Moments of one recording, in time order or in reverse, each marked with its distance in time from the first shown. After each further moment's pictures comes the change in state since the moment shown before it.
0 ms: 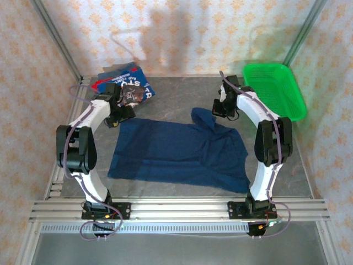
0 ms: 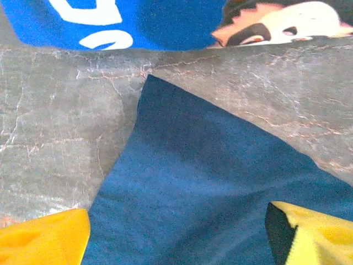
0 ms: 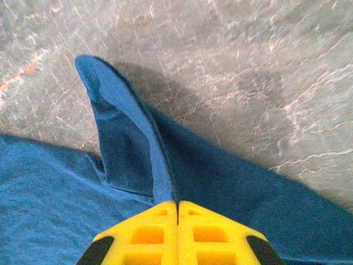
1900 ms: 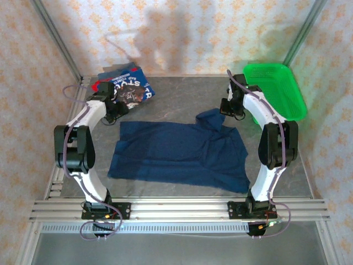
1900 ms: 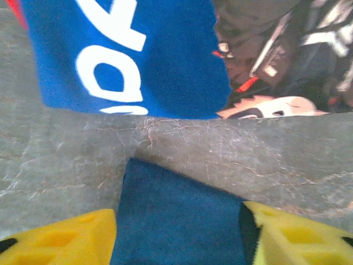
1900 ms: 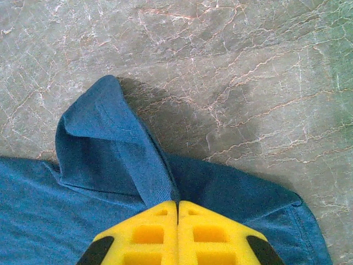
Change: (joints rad) left arm 0.057 0.007 -0.019 0.138 0.034 -0.042; right arm -0.050 -0.049 -0.016 -0.048 0.102 -0.024
